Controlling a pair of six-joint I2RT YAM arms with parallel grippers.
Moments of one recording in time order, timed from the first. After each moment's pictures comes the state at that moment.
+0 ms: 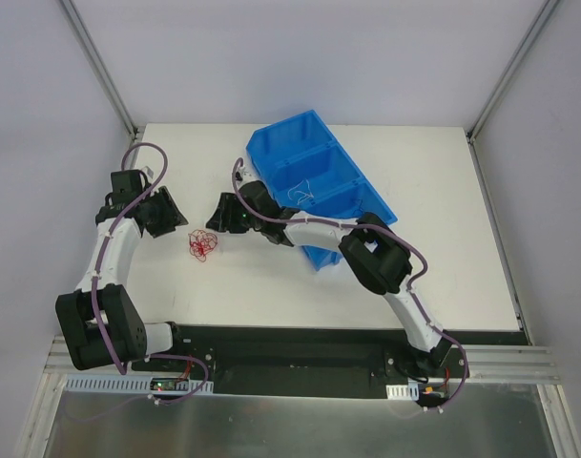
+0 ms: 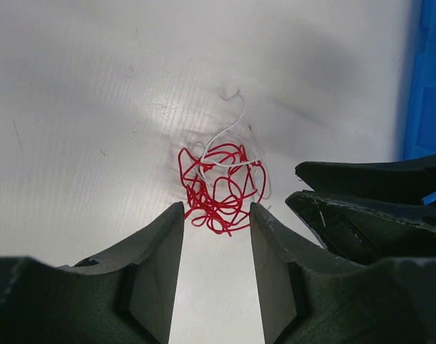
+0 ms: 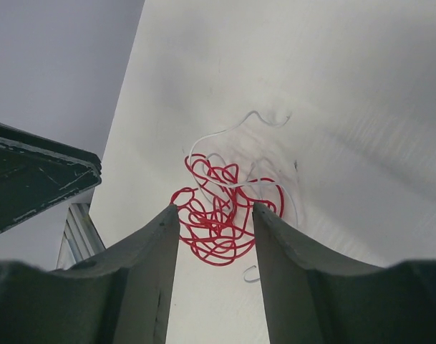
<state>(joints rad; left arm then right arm) 0.21 1.28 0.94 -0.59 0.27 -0.35 0.95 2.27 1.66 0.18 -0.16 0.81</state>
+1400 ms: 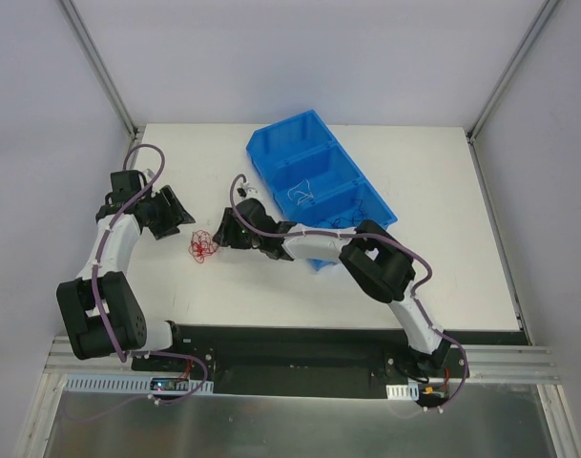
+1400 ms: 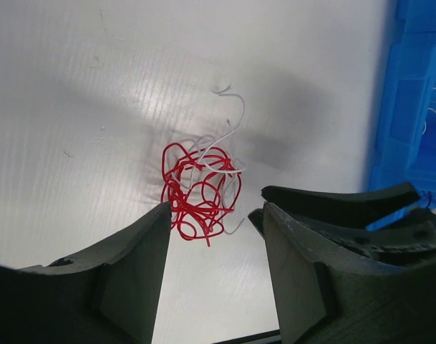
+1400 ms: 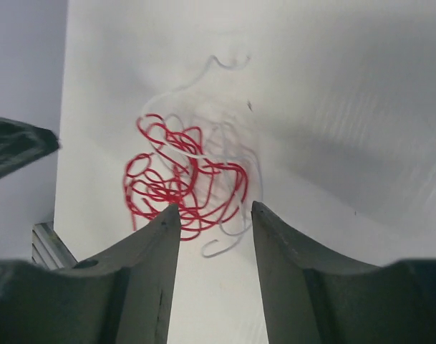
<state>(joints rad) 0.24 1.34 0.93 -0.56 0.39 -0.39 1.03 2.24 1.55 0.10 0.05 0.95</state>
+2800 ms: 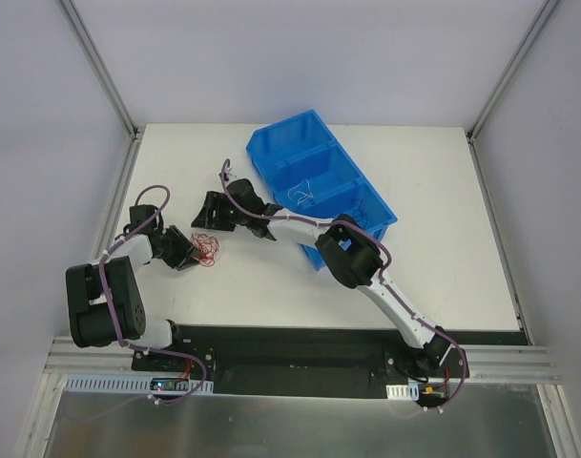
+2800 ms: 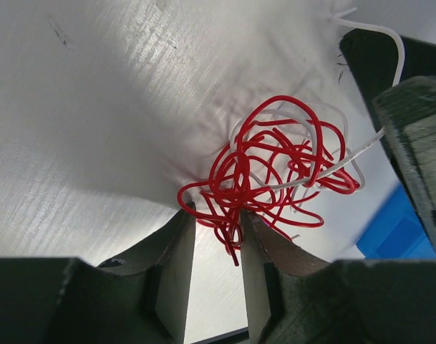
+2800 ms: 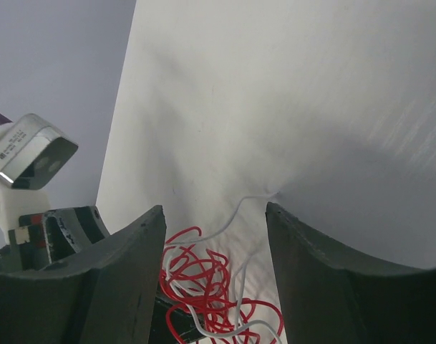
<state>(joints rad) 0.24 1.41 0.62 -0.37 0.42 -0.65 0.93 2.59 2.04 0.12 -0.28 0.88</state>
